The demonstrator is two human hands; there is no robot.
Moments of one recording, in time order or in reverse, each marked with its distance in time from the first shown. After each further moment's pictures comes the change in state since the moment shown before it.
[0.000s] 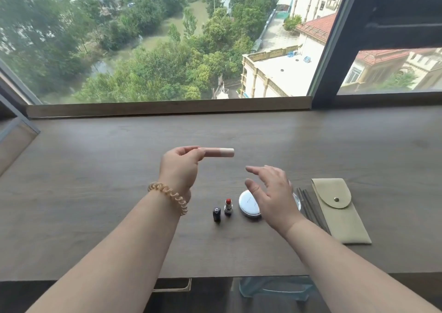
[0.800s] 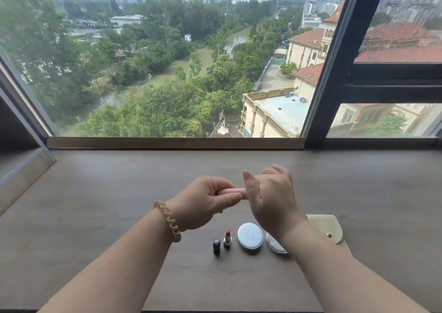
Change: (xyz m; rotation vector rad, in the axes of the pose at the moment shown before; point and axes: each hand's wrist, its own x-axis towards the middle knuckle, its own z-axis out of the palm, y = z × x) left_hand -0.048 0.054 -0.020 0.440 -0.697 0.482; right_hand 0.020 -0.095 -0.057 -0.380 0.316 -0.453
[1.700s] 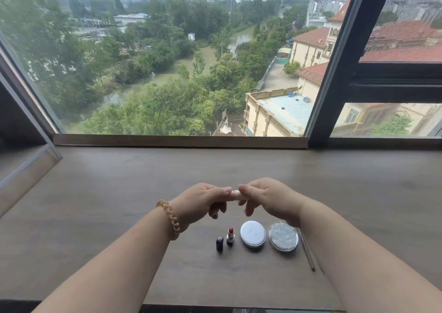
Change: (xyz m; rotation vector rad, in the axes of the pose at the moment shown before) left_hand -0.003 -0.017 -0.002 -0.192 -0.032 -0.248; right_hand 0.009 0.019 -0.005 0.697 -0.831 0.442
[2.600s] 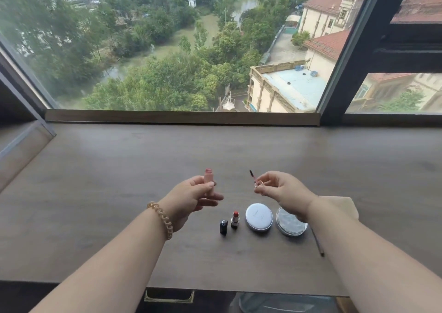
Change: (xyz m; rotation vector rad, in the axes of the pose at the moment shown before) left_hand 0.027 -0.076 -0.007 -0.310 0.166 -0.228; right_hand 0.038 0.086 0.007 0.140 0.182 0.137
